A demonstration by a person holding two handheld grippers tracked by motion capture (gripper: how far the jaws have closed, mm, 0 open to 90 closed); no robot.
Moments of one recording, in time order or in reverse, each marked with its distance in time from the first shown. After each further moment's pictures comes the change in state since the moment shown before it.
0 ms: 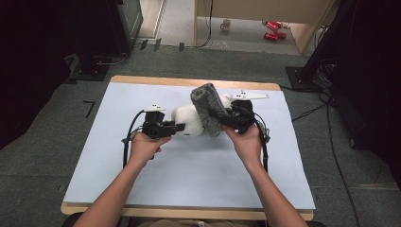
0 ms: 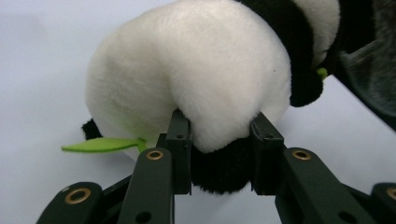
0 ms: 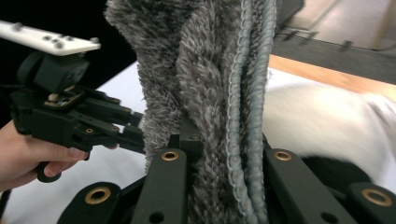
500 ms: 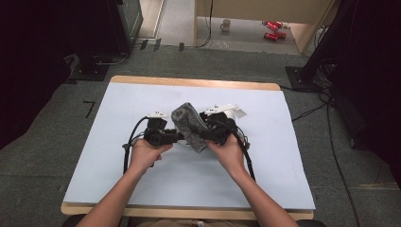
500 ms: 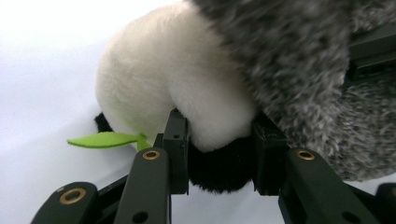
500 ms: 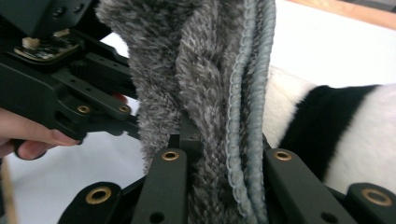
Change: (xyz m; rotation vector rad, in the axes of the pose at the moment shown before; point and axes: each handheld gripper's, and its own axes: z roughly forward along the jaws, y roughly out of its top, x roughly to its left) left arm -0.005 -0.016 0.013 0.046 0.024 0.010; right arm 0.019 -0.034 0.055 0.162 0.051 -0.051
